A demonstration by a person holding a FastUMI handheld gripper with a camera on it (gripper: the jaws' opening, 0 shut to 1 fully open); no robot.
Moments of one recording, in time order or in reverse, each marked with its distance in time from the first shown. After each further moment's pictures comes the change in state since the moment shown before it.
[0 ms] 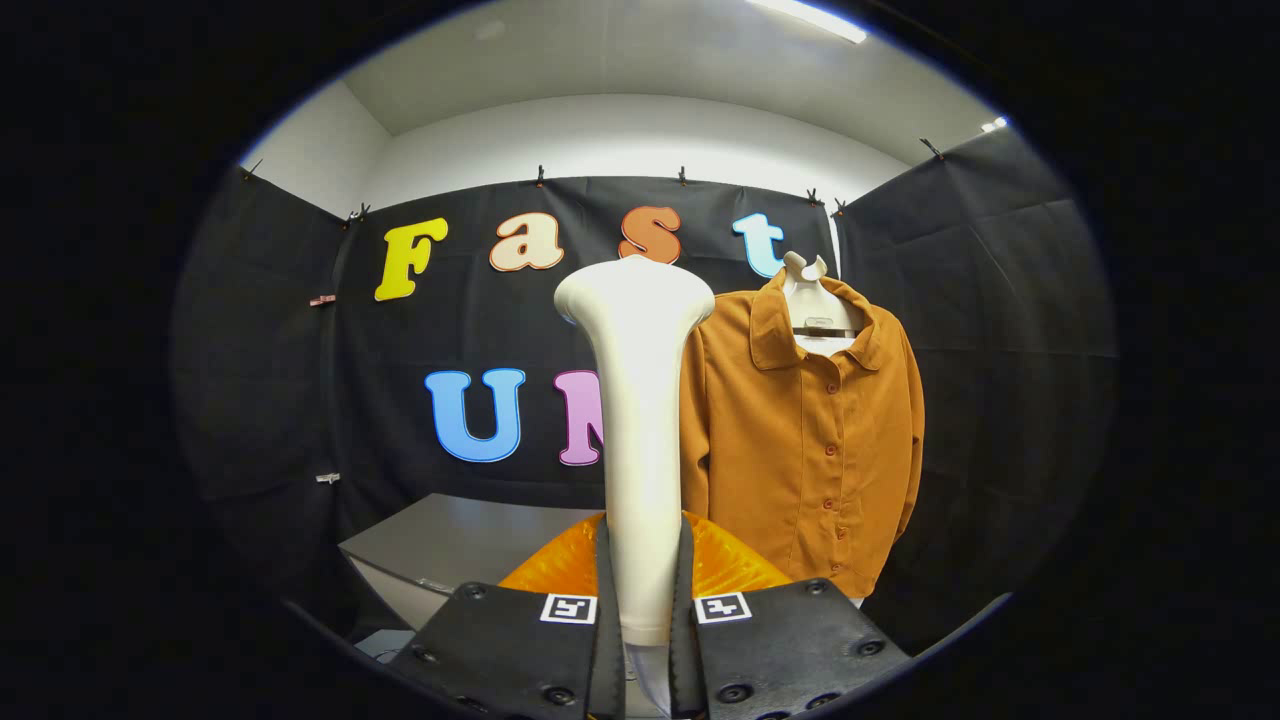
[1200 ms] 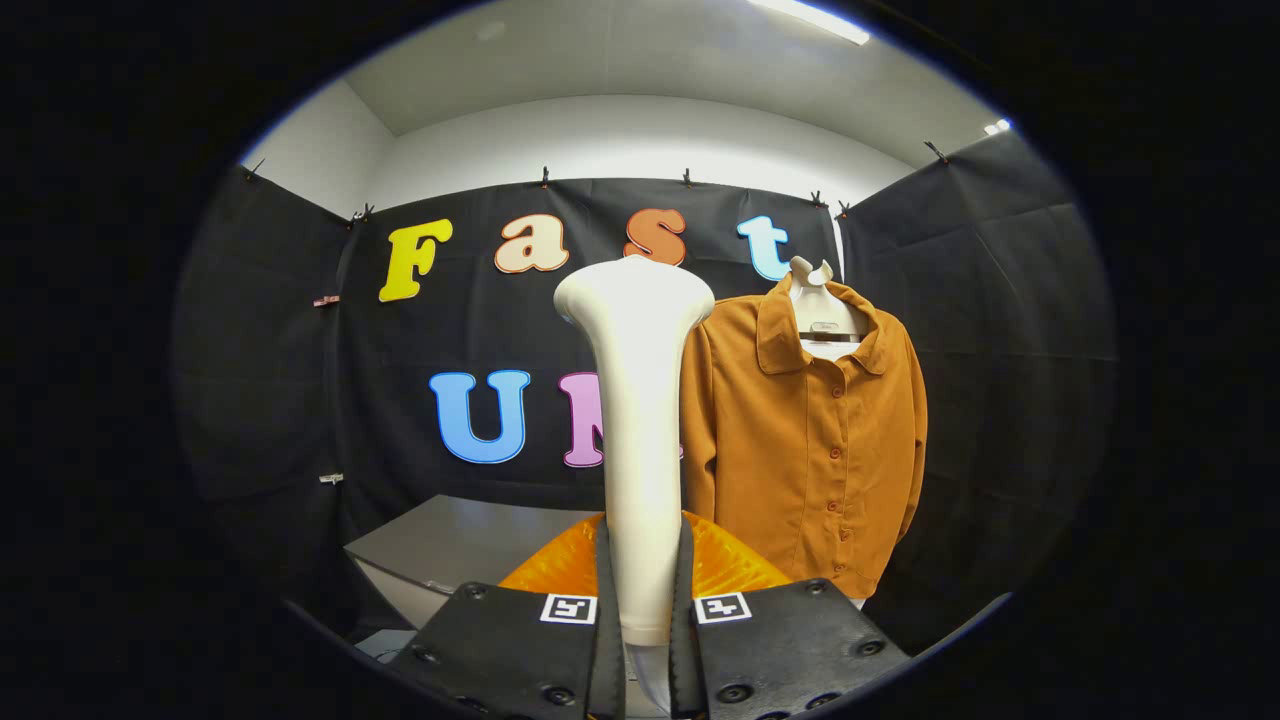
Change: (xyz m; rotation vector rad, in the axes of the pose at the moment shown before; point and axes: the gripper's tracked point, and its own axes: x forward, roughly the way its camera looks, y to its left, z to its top) arm -0.001 0.009 0.005 -0.003 0.000 0.007
